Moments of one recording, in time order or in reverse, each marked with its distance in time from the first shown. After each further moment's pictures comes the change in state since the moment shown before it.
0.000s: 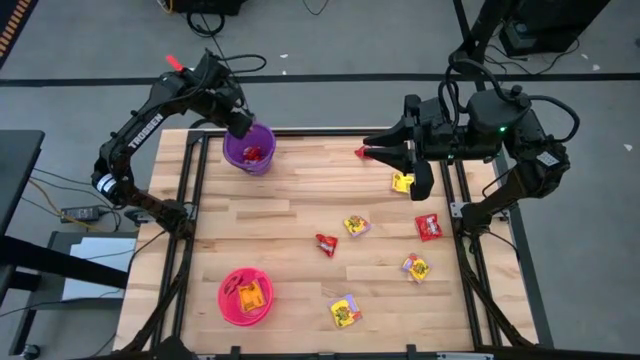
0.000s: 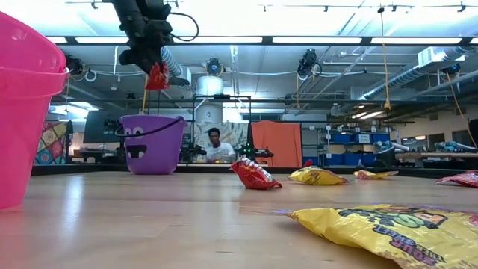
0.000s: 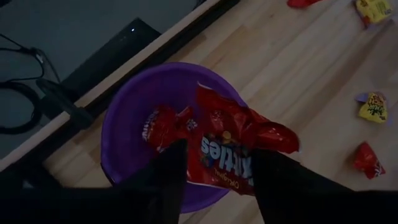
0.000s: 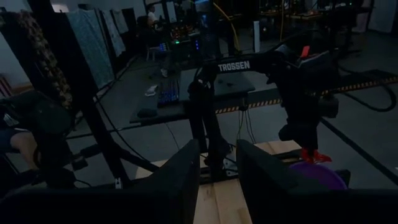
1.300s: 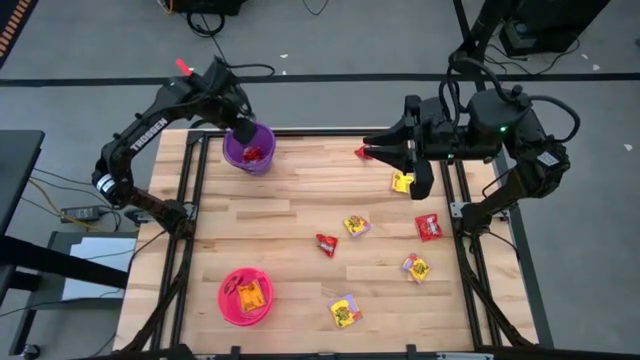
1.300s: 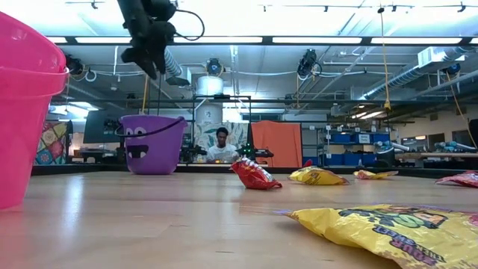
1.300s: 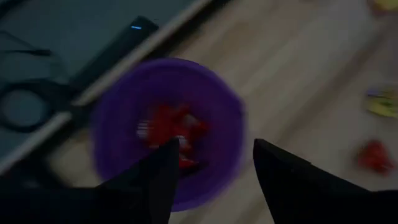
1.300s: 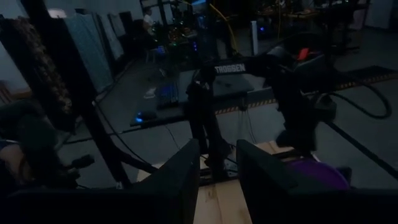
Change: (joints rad) left arm -0.089 -0.002 -0.010 0.006 -0.076 -0.050; right arm -0.001 0.000 0.000 0.001 0.016 0.026
